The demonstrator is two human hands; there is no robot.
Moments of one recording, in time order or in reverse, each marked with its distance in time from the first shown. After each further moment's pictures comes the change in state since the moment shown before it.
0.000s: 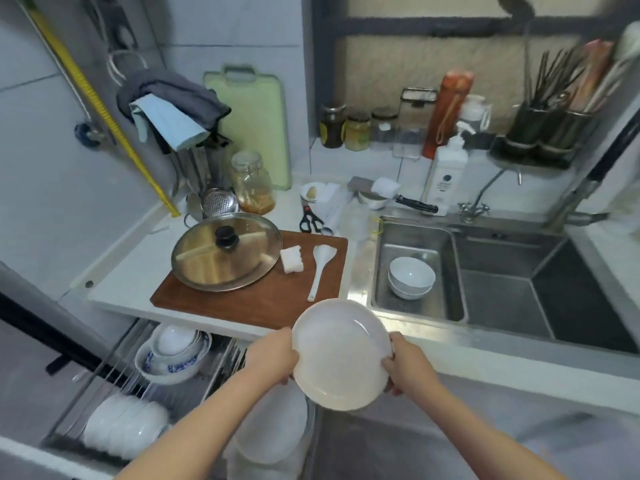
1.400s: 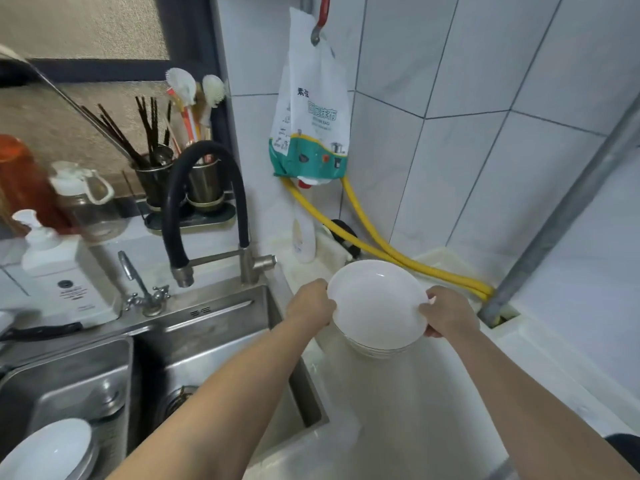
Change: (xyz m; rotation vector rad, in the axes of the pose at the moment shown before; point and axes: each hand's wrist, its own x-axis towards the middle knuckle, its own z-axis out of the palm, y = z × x) left_hand 0.141 0.726 0.100 -0.210 -0.150 0.624; right_hand 0.037 0.408 -0.527 0.202 0.738 0.624
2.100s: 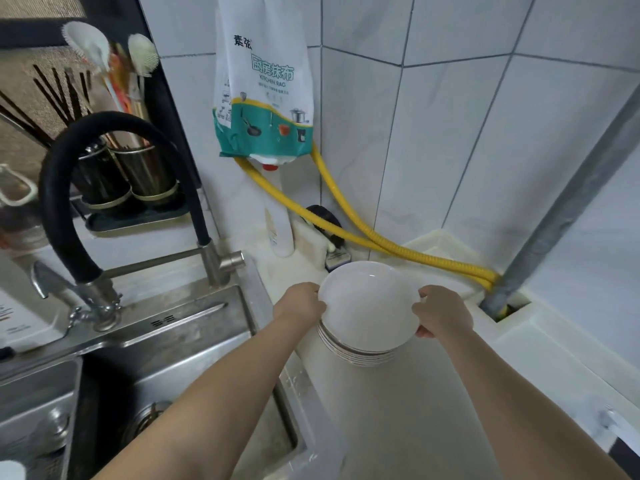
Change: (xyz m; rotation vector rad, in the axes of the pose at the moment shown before) left_hand 0.071 -0.003 0.055 0.105 -0.043 -0.030; right_hand 0.065 0.034 0.026 -0.022 -0.047 0.056
